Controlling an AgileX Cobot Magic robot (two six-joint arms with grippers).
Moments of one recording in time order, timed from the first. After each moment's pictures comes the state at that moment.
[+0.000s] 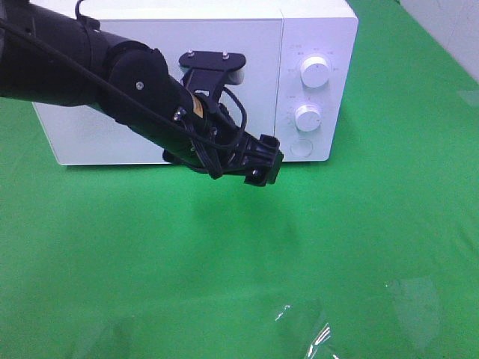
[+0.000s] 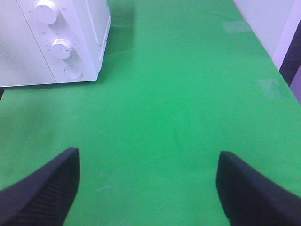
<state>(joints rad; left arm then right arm) -0.77 1.90 -1.21 -0.07 0.30 -0.16 0.09 0.00 -0.49 -0.10 0.97 0.19</state>
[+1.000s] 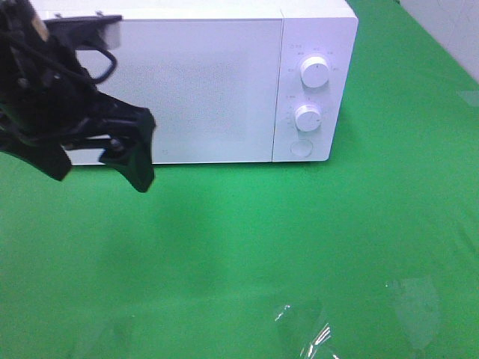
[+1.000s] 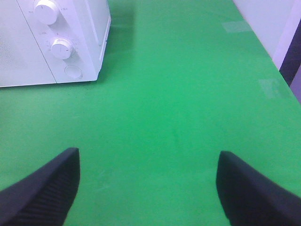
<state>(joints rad) -0.57 1.56 -1.21 -0.09 1.08 -0.18 0.09 0.00 -0.49 -0.10 0.97 0.19</state>
